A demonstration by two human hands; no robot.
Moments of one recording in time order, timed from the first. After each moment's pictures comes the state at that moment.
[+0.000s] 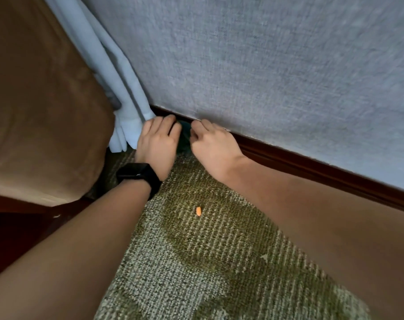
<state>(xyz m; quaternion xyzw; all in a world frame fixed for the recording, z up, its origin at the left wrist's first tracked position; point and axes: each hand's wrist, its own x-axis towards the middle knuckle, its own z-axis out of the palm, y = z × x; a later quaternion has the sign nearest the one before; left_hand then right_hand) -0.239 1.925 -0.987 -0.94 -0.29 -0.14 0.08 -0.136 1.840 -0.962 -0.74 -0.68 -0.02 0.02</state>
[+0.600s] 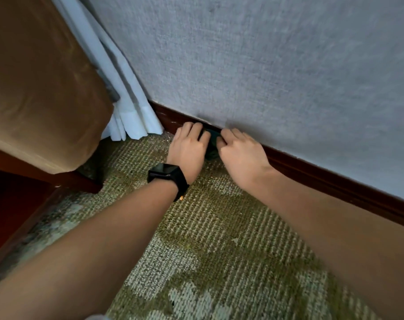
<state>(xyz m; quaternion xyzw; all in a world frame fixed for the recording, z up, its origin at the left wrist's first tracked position) -0.194 1.841 -0.978 -0.95 -0.29 -0.12 0.03 -0.095 1.758 -0.953 -0.74 -0.67 0.00 -0.03</state>
